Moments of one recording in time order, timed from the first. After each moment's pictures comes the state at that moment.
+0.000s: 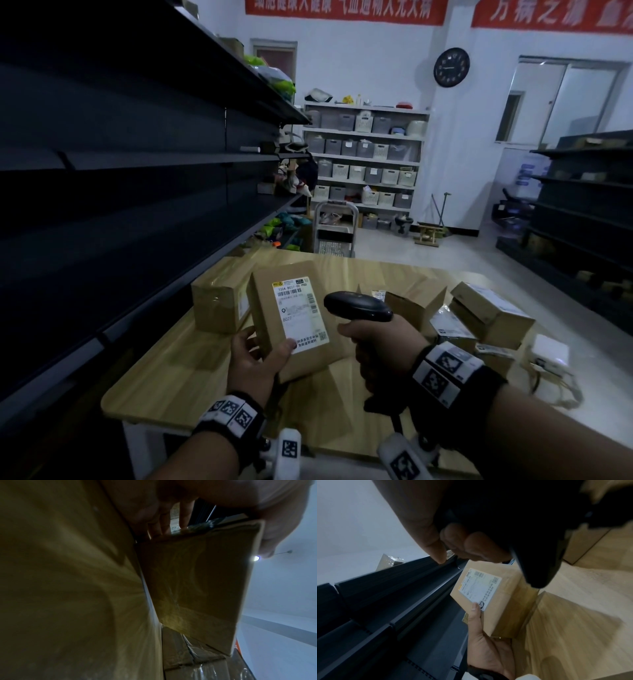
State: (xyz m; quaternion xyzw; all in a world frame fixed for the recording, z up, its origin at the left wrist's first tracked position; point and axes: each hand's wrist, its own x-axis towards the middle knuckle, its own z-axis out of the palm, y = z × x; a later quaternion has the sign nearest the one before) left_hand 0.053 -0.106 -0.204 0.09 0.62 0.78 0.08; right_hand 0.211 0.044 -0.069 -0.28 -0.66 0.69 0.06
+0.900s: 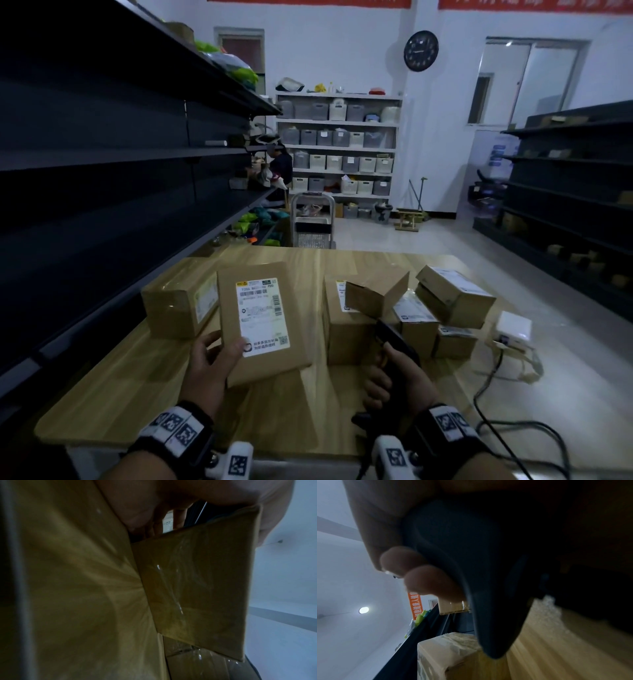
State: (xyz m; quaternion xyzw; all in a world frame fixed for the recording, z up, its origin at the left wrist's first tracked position) left_hand 0.055 -0.103 -0.199 0.09 0.63 0.76 0.14; right_hand 0.253 0.143 -0.194 -0.14 -0.31 0.93 0.10
